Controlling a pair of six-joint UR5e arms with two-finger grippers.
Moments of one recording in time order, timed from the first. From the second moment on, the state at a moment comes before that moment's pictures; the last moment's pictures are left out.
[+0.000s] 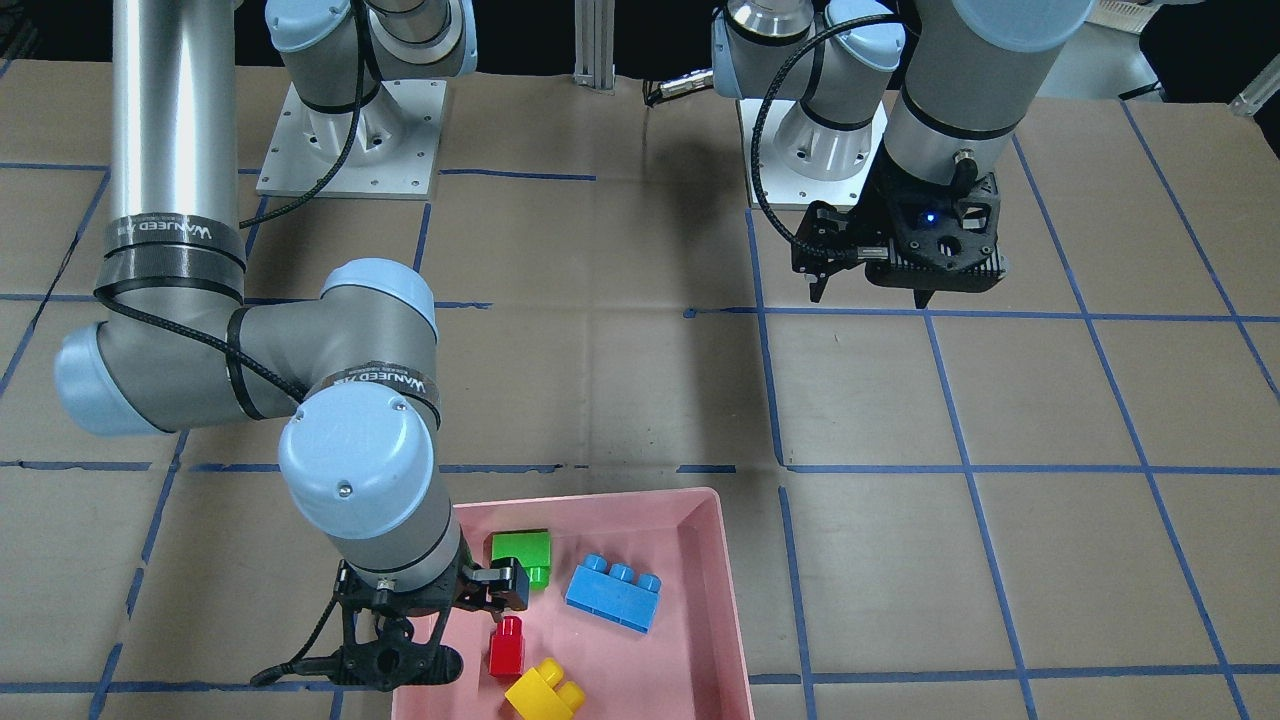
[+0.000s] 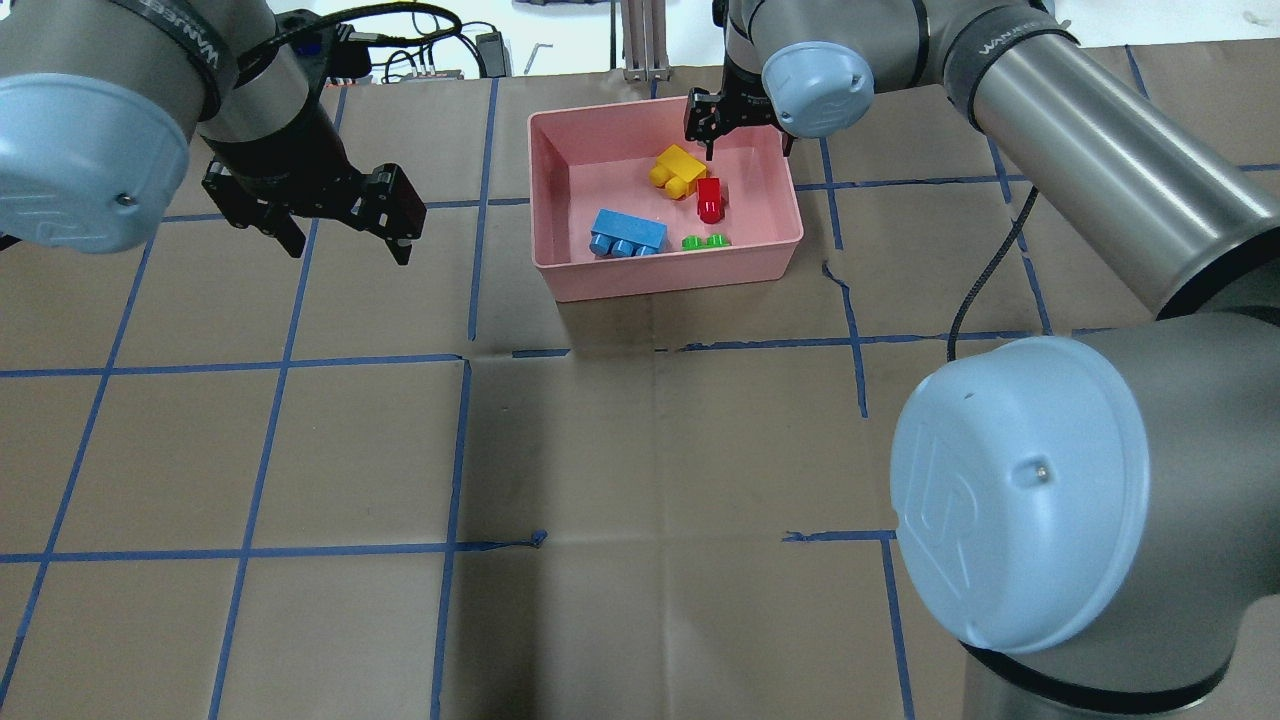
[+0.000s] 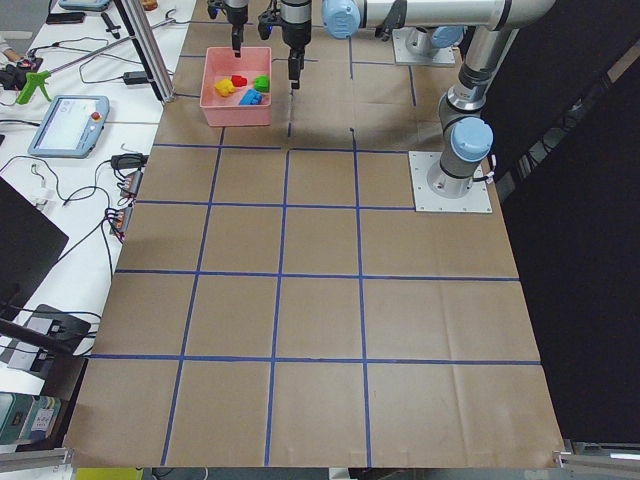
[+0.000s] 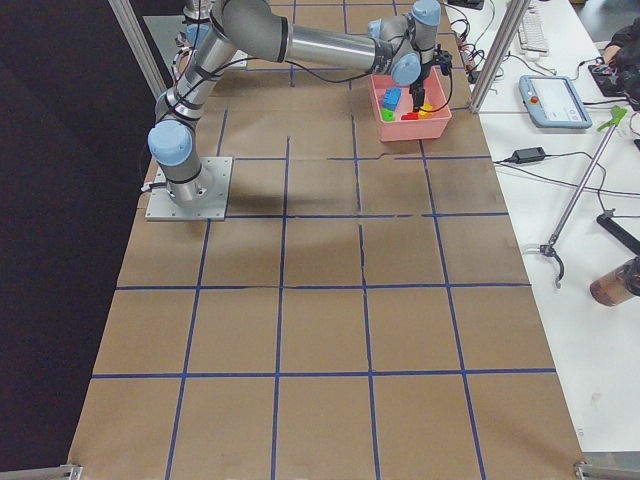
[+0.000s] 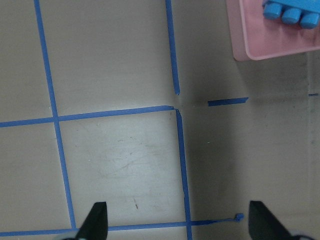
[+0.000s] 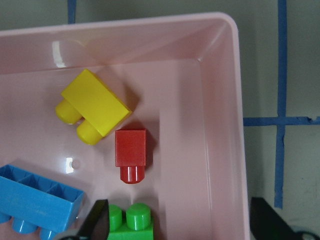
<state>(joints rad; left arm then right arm) -1.58 -1.61 -1.59 -1.50 1.63 0.08 1.73 -0.91 1.16 -1.93 -1.58 0.18</state>
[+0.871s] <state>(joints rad) -1.58 -1.62 -1.59 -1.50 1.62 0.09 1.56 -1.23 1.18 -1.43 -1.59 -0.01</state>
